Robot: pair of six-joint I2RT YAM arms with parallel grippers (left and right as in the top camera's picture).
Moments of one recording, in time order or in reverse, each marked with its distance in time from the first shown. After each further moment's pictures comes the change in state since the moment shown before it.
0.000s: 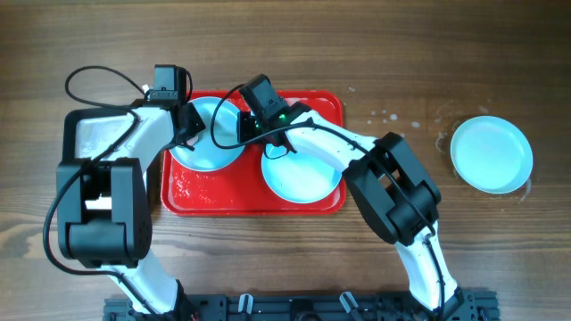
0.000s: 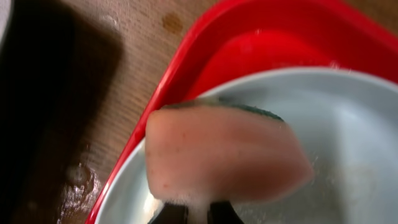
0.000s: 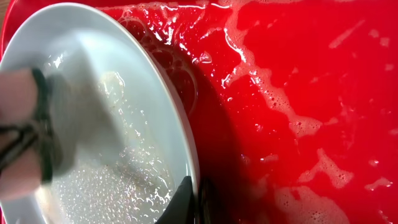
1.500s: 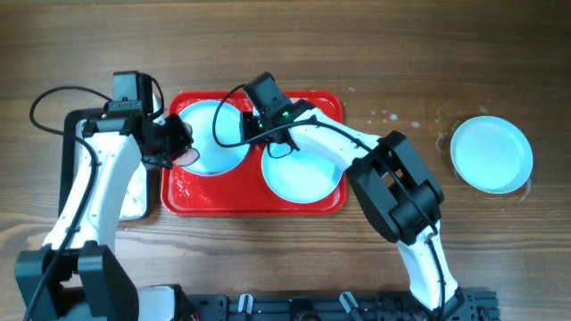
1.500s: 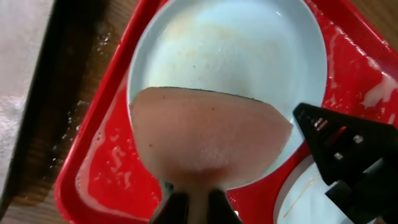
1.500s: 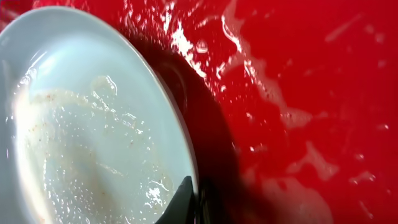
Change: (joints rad) left arm 0.087 -0.361 -0.028 -0.393 0.314 0.028; right arm -0.018 -0.014 0.000 -0.046 -0.044 -0.085
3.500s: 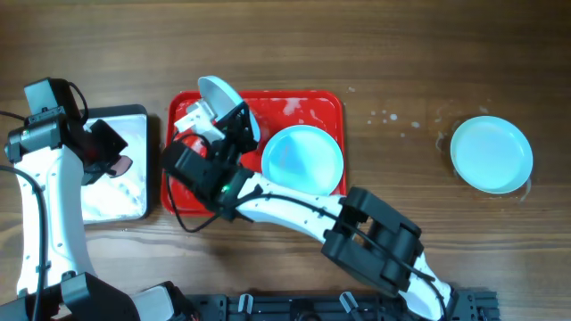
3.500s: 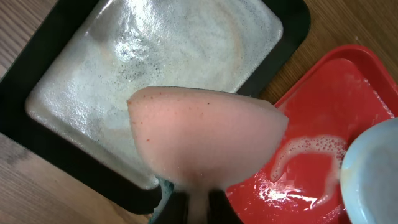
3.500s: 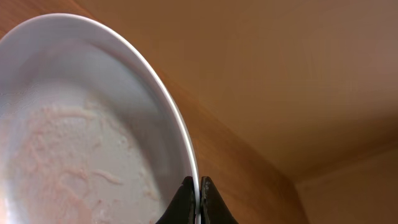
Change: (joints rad) left arm 0.307 -0.082 0.104 -0.160 -0.180 0.061; right arm 0.414 -0.073 -0.011 0.287 1.521 -0.784
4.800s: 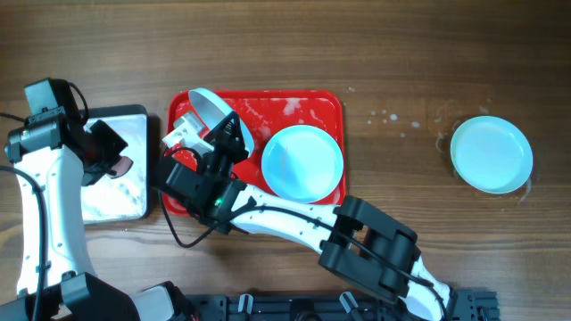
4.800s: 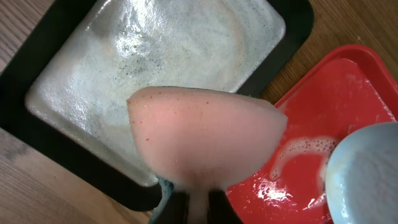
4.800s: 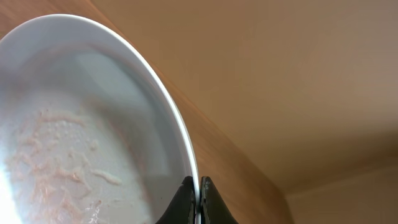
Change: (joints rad) left arm 0.000 0.000 0.000 -0.008 0.000 -0.018; right arm 0.049 0.000 0.000 0.001 0.009 -0.057
